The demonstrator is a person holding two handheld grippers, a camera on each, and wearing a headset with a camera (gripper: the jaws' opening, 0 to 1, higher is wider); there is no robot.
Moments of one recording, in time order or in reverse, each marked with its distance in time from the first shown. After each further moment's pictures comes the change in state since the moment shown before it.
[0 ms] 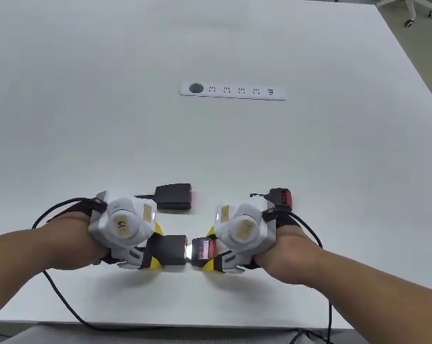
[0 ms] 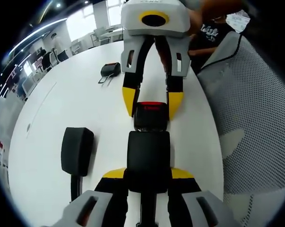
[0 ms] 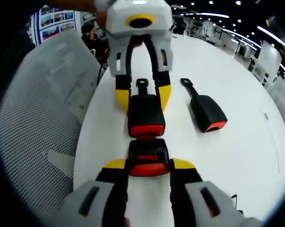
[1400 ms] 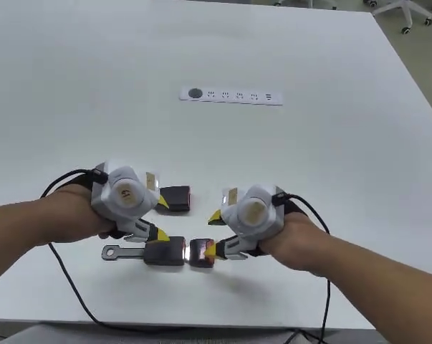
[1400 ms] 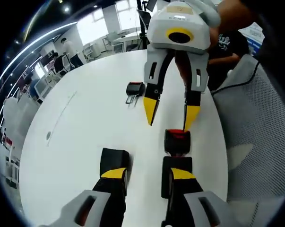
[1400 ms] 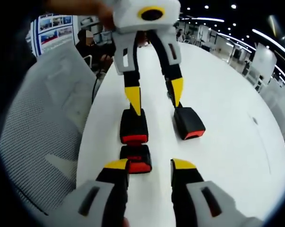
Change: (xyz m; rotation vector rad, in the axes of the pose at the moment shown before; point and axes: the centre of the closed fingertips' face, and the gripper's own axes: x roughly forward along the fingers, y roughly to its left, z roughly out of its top) left arm -0.041 0.046 0.046 -0.012 -0.039 0.128; right arm -0.037 -0.023 0.016 0.009 -0.053 -0.048
